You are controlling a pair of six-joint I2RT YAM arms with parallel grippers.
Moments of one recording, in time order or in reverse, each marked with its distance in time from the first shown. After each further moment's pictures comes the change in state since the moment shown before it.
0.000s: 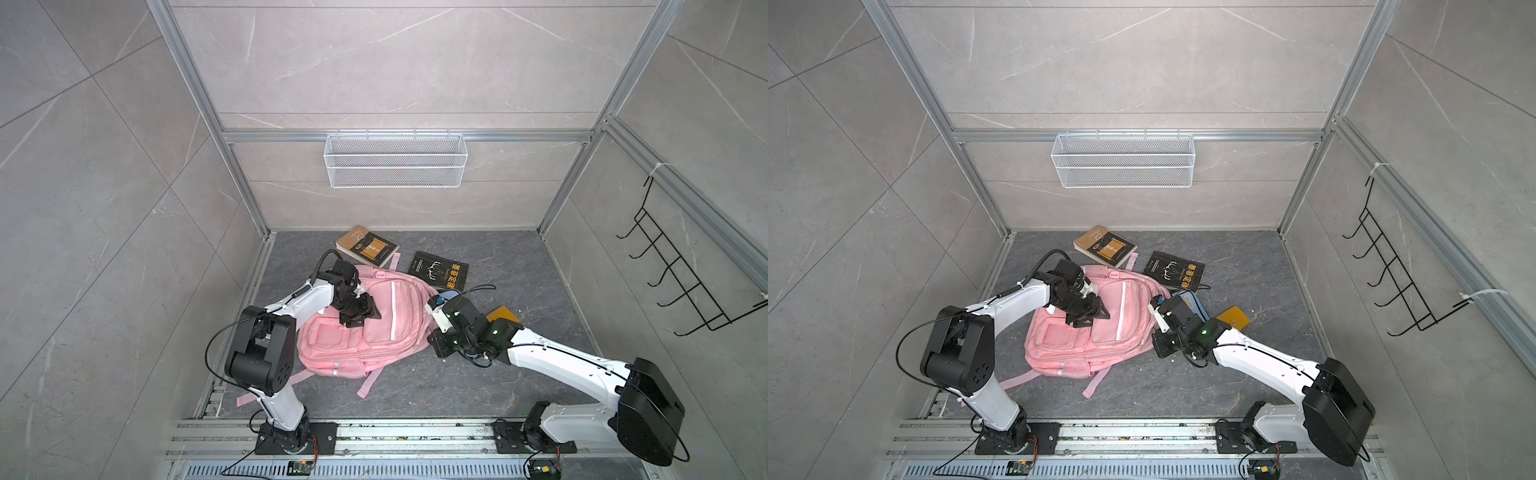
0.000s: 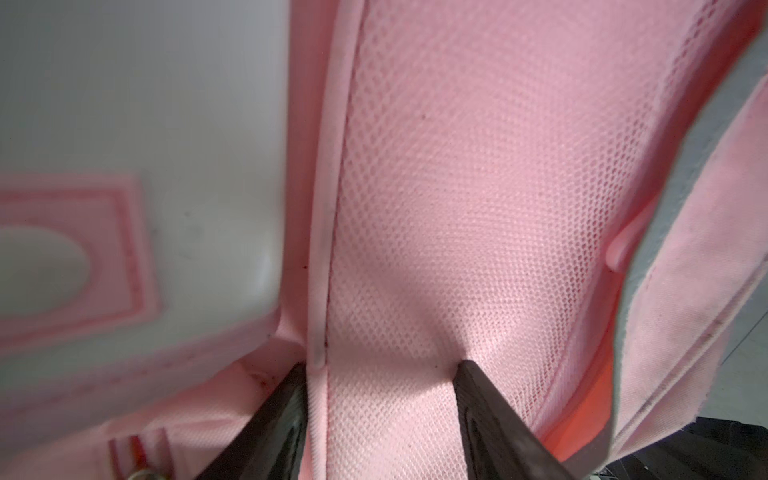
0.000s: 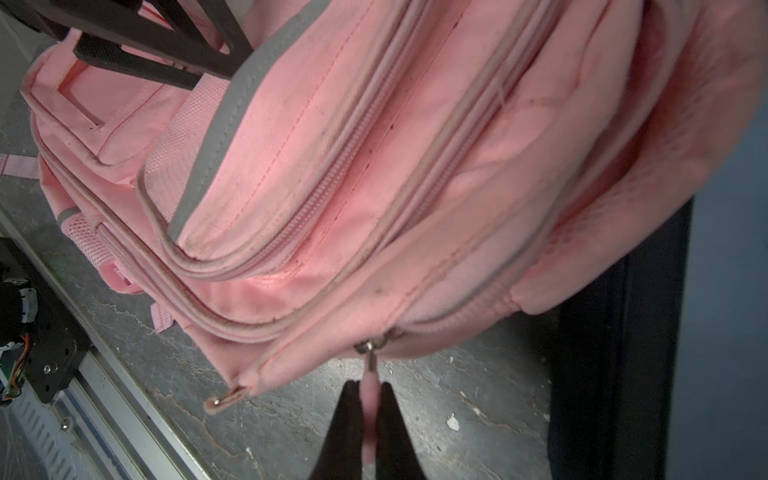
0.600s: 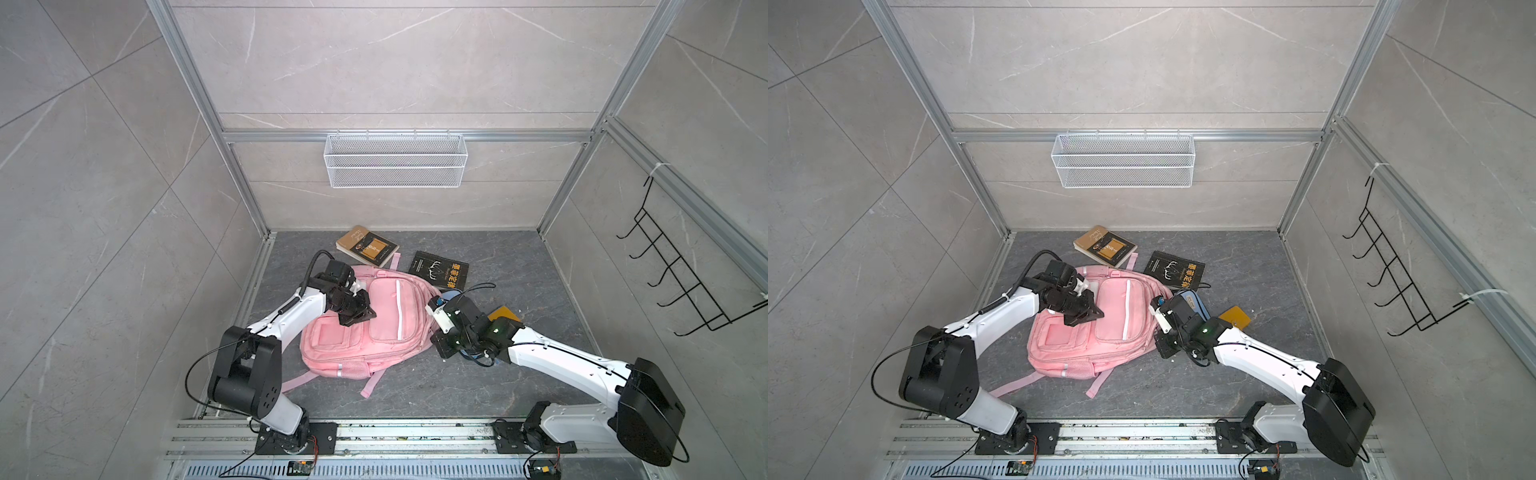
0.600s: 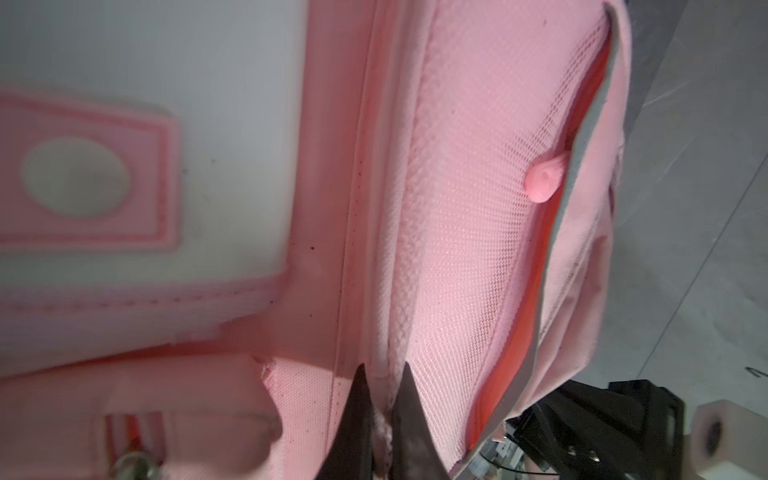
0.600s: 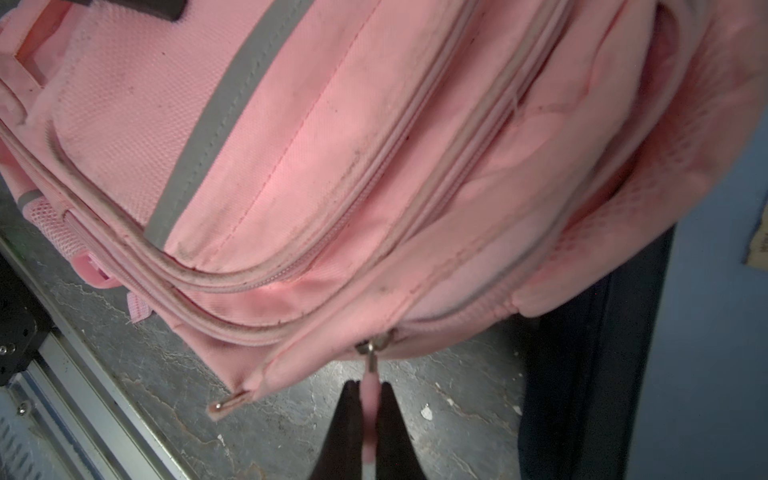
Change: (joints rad) left arm -0.001 -0.181 -0.076 0.078 0.027 -0.188; right arm -0.011 -0.004 0.006 -0.043 0.009 -0.087
